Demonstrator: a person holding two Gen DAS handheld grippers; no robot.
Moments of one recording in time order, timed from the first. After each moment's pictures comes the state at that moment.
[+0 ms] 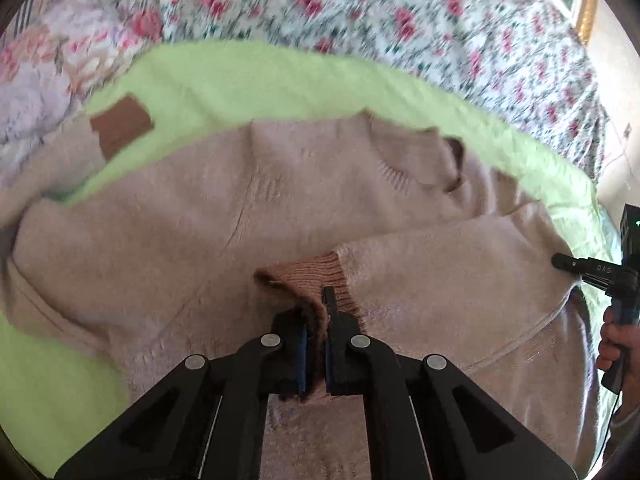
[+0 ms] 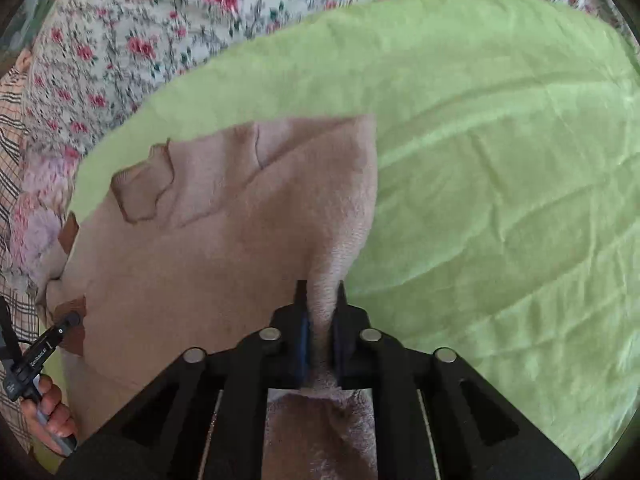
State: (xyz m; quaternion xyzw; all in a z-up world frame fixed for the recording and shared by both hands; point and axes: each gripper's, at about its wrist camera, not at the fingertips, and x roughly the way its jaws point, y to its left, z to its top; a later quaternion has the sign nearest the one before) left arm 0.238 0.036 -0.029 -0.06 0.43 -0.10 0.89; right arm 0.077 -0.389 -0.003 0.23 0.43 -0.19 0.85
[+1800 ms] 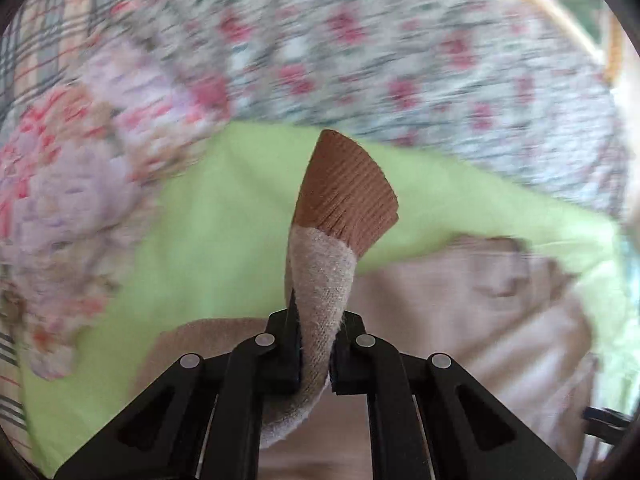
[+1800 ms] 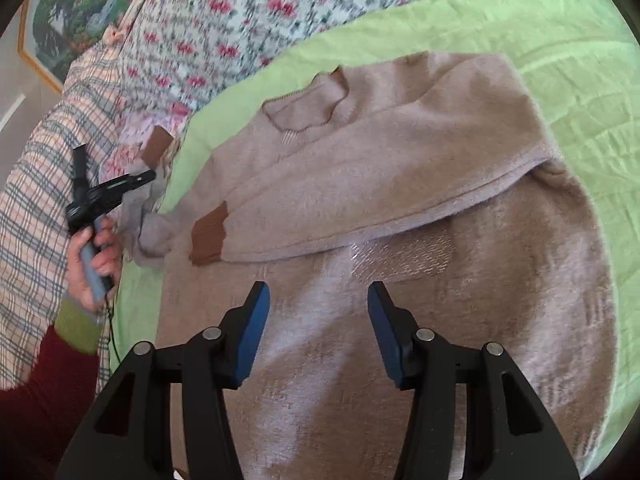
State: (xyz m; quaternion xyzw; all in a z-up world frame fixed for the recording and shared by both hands) left arm 0.297 0.144 0.050 -0.06 0.39 -0.08 0.92; right arm 0.024 -0.232 -0.005 0.27 0.43 -0.07 0.86
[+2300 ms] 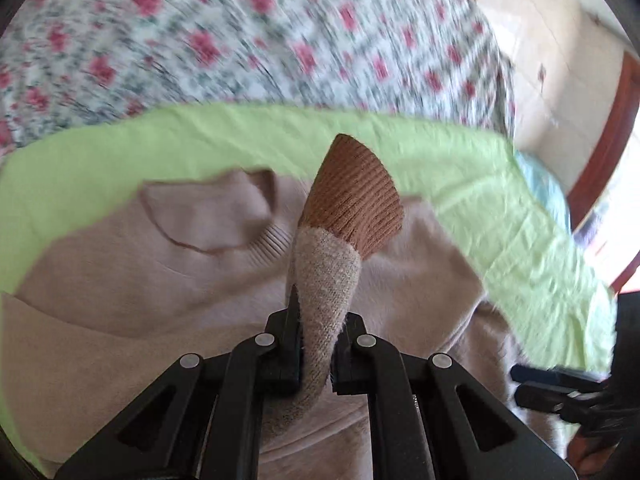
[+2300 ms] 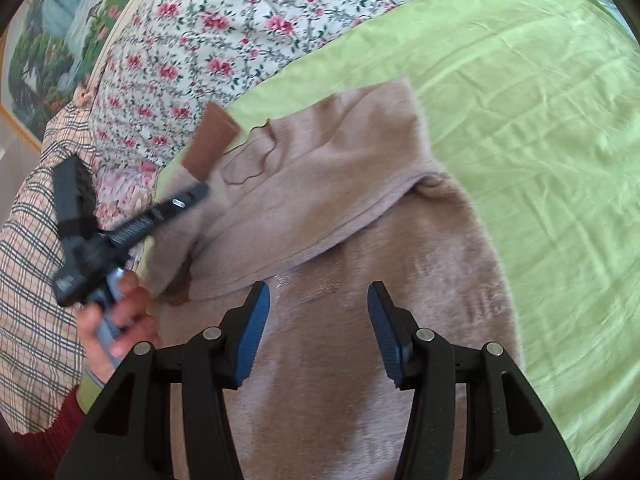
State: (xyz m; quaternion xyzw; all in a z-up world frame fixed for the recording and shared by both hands) left arm 0.255 -0.103 0.002 0.01 0.41 -0.26 0.87; right arm -0.019 -0.285 0.007 0.31 0.39 -0.14 0.86
